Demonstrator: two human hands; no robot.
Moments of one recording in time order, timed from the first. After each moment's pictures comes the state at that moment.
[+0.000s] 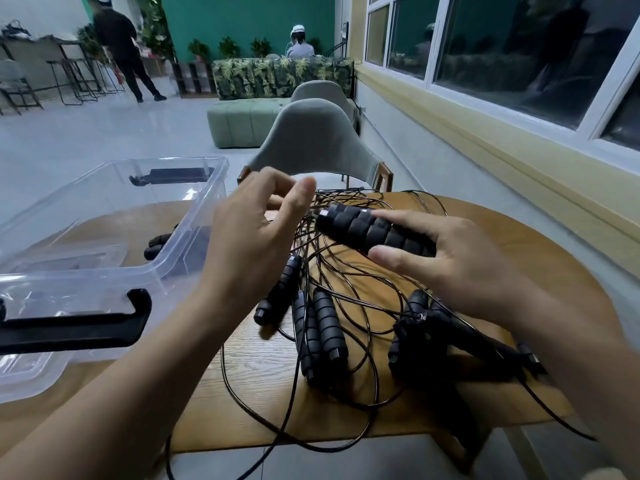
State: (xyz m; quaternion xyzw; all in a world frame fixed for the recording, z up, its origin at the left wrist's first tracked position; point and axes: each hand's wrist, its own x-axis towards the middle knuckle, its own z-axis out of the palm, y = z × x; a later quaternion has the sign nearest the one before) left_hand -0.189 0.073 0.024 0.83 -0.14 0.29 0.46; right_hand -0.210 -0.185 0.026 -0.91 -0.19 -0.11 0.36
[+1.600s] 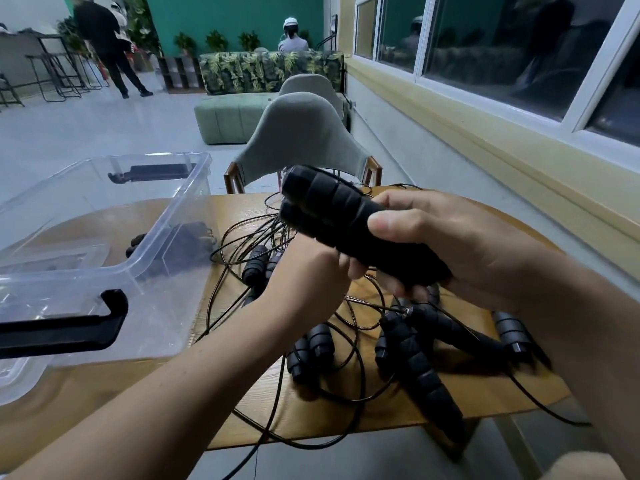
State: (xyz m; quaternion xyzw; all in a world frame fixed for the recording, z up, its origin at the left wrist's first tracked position) left_hand -0.188 0.003 -0.015 0.85 -0.26 0.15 0.43; right_hand -0.225 -0.183 0.060 -0.73 -0.24 0.15 0.62
